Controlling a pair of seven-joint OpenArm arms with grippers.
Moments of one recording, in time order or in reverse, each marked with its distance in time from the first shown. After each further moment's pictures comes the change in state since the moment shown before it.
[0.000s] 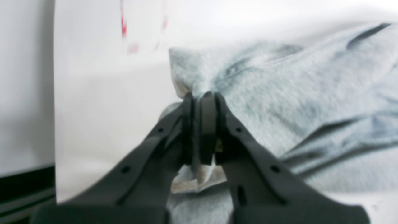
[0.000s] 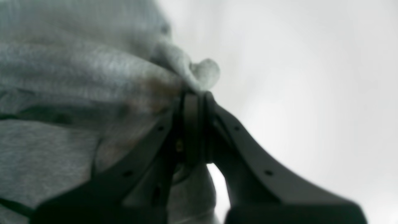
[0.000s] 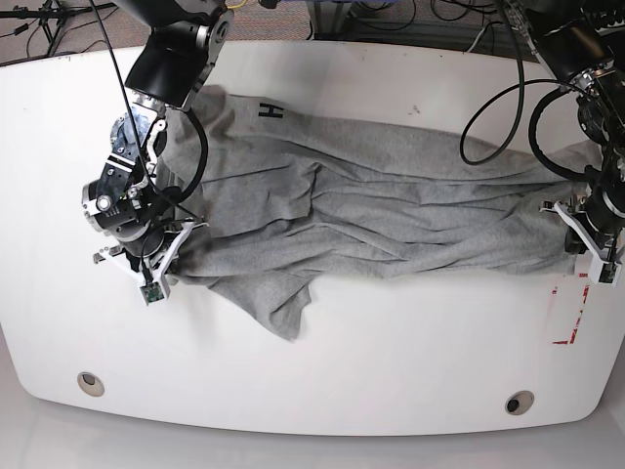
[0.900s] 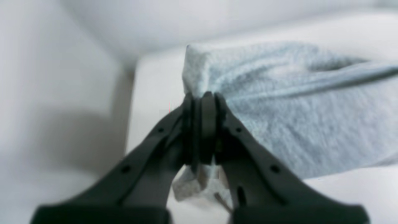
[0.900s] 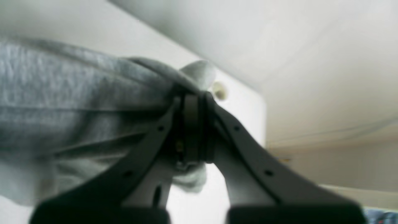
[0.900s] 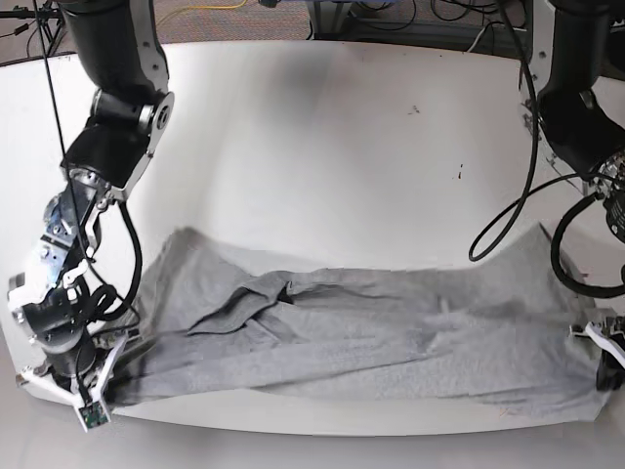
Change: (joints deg) left arm -30.9 -0.2 5.9 0.4 1.2 0.1 5.1; right arm 22.5 12.8 -8.2 4.6 0.9 0.3 -7.3
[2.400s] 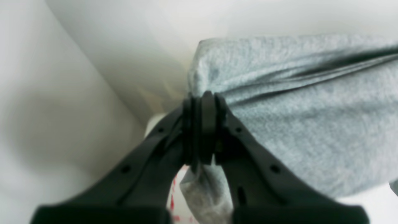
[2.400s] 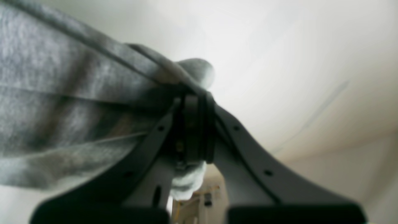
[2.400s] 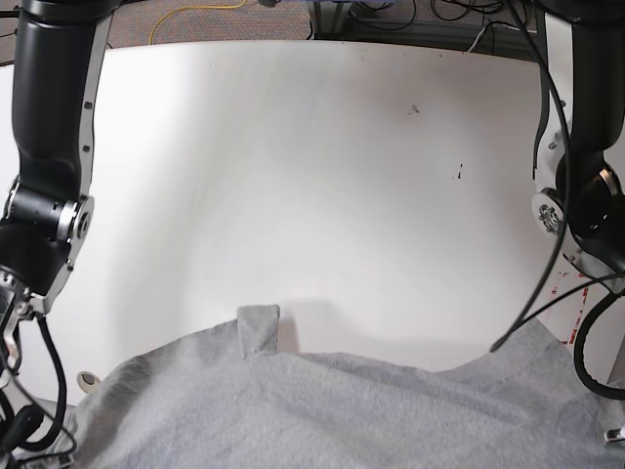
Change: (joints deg) left arm -21.9 2.5 0.2 -14.3 7.6 -0.2 -1.2; right arm 30.3 10.6 -13.5 -7.5 1.6 0.1 -6.4
